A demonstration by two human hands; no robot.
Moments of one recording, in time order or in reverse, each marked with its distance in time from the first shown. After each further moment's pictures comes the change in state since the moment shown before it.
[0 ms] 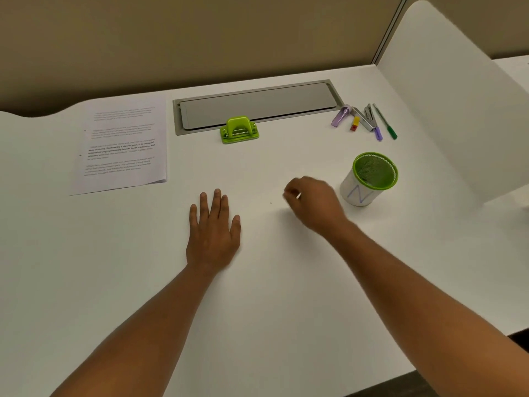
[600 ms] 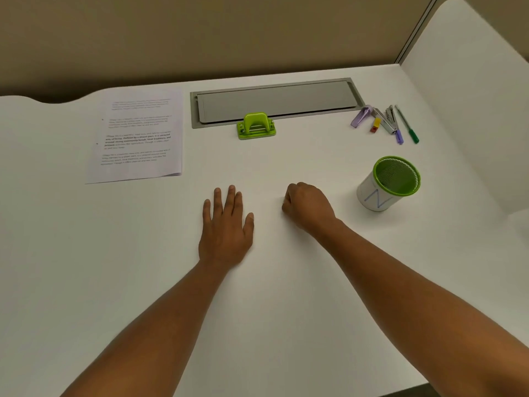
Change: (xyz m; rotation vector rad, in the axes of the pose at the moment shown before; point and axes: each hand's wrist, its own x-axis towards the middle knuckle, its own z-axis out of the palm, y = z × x) left_hand 0.001 0.000 0.002 0.016 0.010 -0.002; right_hand 0.025 -0.018 0.048 -0.182 -0.178 0.079
